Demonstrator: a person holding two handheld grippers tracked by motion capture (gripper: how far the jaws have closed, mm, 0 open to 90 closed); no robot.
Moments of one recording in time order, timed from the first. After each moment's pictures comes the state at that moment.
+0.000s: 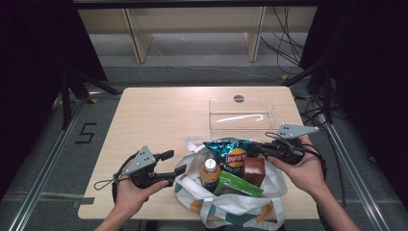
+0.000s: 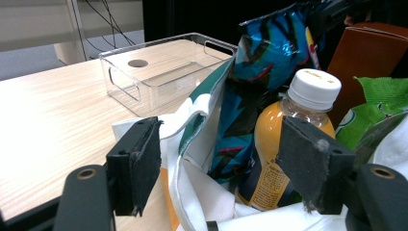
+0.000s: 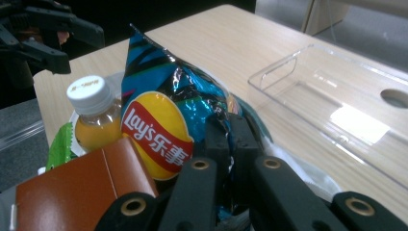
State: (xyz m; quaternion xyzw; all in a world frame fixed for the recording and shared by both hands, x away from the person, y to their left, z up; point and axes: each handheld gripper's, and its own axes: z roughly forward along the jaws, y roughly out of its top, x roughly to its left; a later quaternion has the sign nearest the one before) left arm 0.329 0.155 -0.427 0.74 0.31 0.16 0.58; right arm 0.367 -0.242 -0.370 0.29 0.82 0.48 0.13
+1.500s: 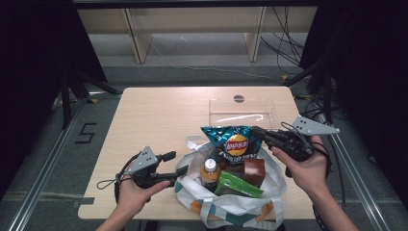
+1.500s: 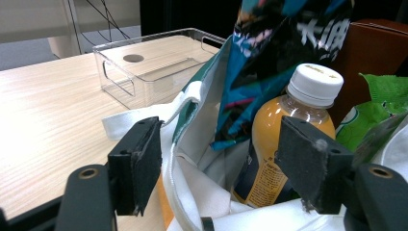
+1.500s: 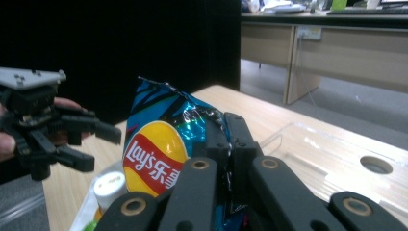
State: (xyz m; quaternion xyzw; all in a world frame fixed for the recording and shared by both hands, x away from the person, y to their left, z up) left arm 0.331 0.152 -0.432 0.74 0.31 0.14 0.58; right arm 0.353 -0.241 -0.338 0.30 0.73 0.60 0.17
